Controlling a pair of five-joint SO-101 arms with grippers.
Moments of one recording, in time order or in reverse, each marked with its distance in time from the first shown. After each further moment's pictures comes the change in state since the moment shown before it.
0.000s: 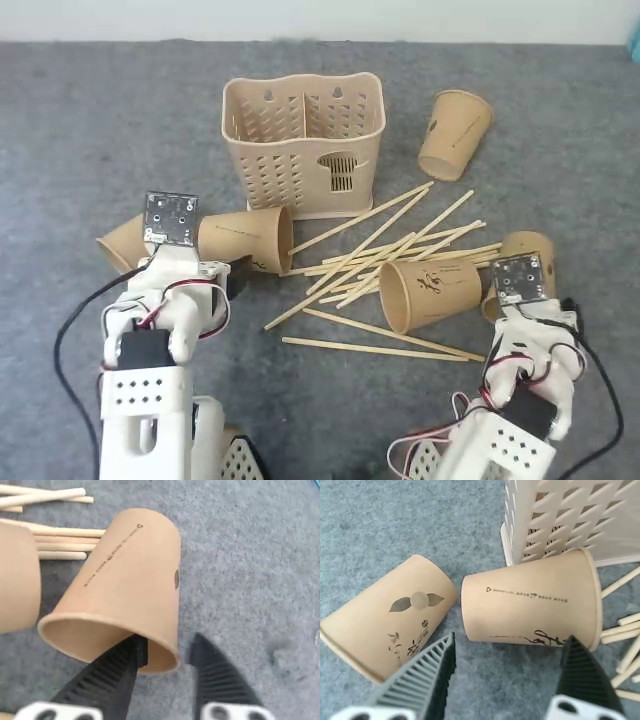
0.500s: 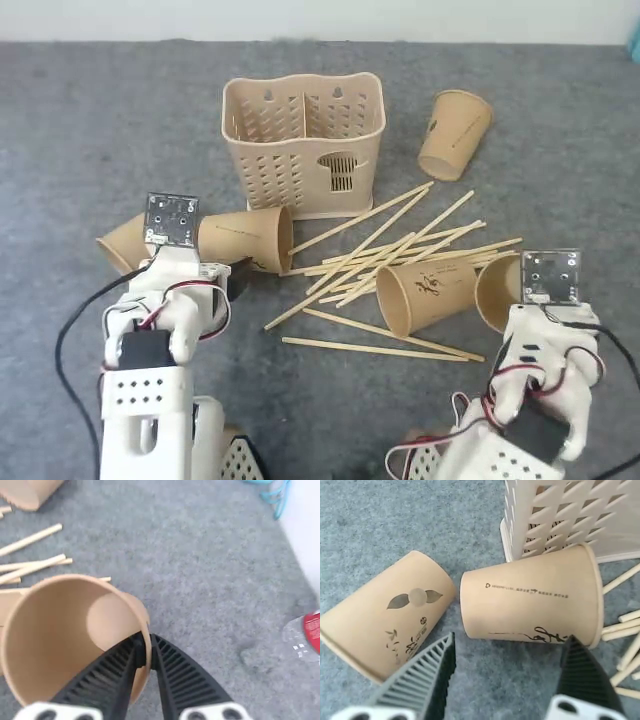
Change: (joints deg) left arm -0.1 0.0 0.7 -0.2 0.0; right arm -0.1 -0.2 -19.3 11.9 -9.0
